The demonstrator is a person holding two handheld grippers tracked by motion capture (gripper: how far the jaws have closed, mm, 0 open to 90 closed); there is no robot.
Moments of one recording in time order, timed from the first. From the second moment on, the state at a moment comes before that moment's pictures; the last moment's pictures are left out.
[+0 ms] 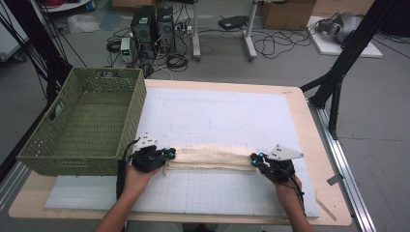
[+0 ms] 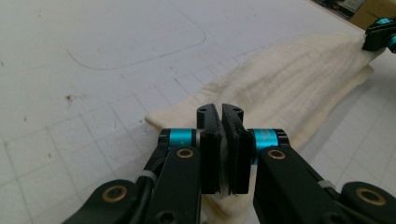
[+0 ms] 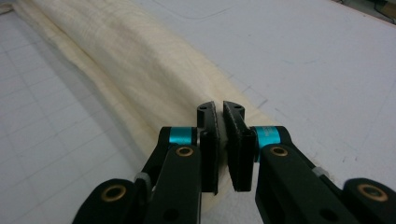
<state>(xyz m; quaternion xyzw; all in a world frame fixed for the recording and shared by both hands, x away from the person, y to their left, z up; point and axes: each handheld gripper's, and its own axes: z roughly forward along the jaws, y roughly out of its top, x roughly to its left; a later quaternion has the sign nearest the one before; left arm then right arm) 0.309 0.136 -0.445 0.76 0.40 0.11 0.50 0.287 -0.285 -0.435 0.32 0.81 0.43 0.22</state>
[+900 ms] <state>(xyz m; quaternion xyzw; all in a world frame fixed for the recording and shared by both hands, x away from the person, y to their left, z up) 0.318 0.105 -0.445 0.78 0.41 0.10 0.46 0.283 -0.285 -0.441 0.34 0.83 0.41 0.19</state>
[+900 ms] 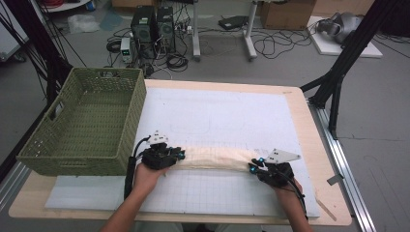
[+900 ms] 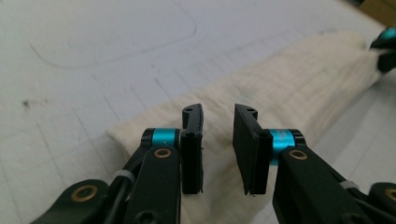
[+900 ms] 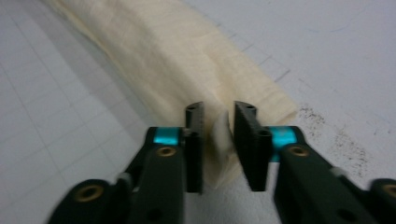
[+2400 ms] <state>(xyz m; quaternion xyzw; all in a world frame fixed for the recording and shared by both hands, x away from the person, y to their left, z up) 0.309 0.129 -0.429 0.73 0.40 0.15 0.54 0.285 -0.299 -0.426 0.40 0.78 0.43 0.22</state>
